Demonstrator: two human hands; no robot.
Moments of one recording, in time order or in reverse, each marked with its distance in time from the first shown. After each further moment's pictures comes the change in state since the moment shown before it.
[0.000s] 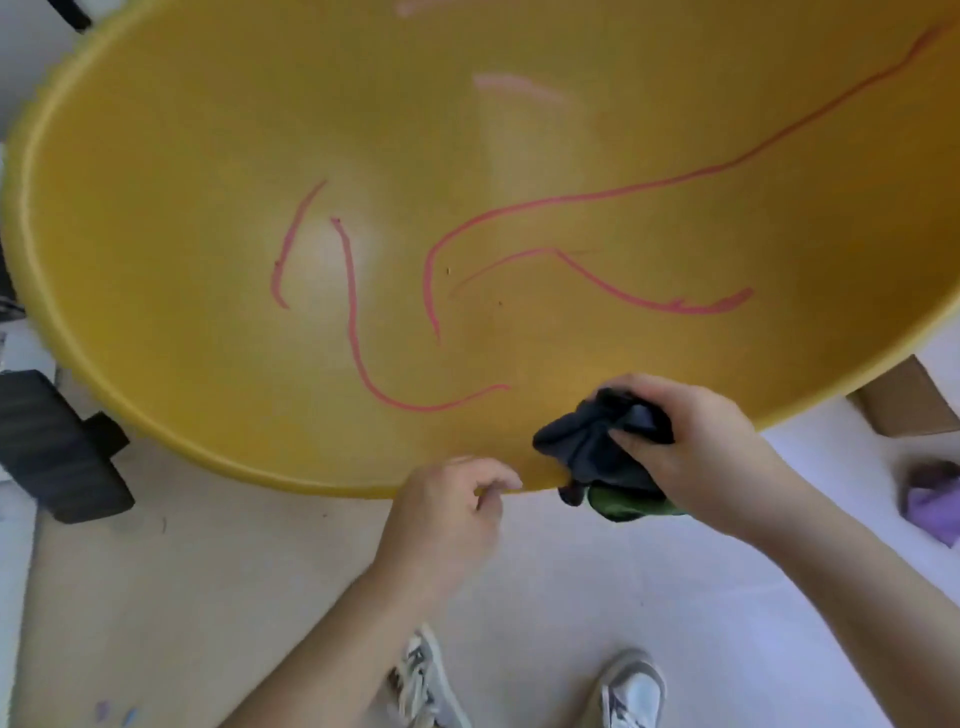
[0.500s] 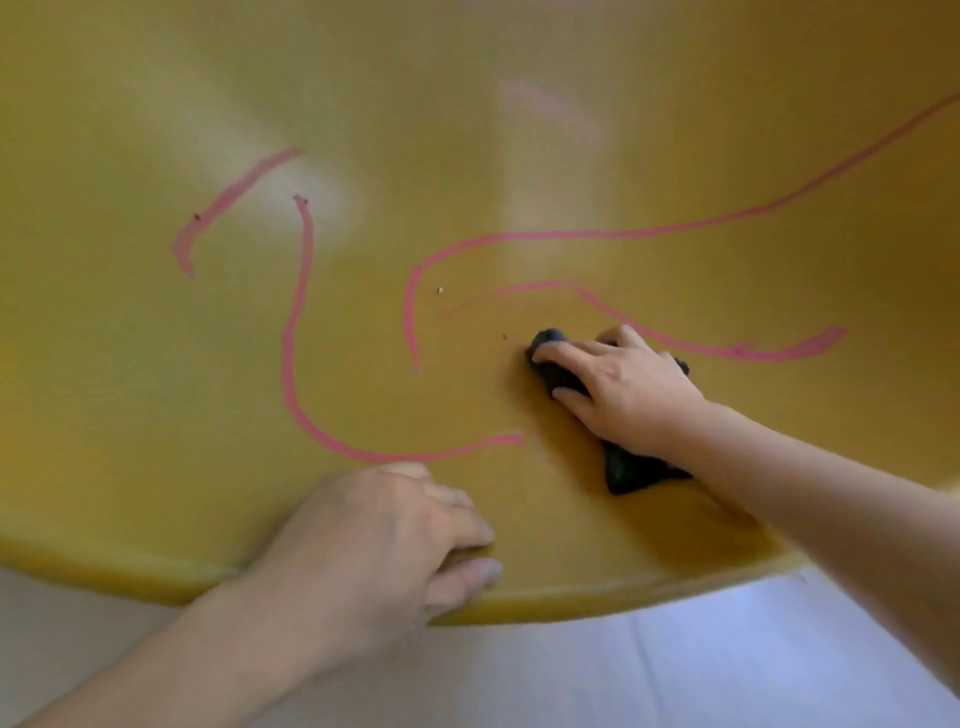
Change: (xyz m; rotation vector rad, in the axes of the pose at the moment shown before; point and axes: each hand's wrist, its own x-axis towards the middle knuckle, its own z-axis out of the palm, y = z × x) left_hand 0.092 -0.152 0.033 0.626 0.035 0.679; right_hand 0.183 0.125 0.102 -0.969 0.124 -0.306
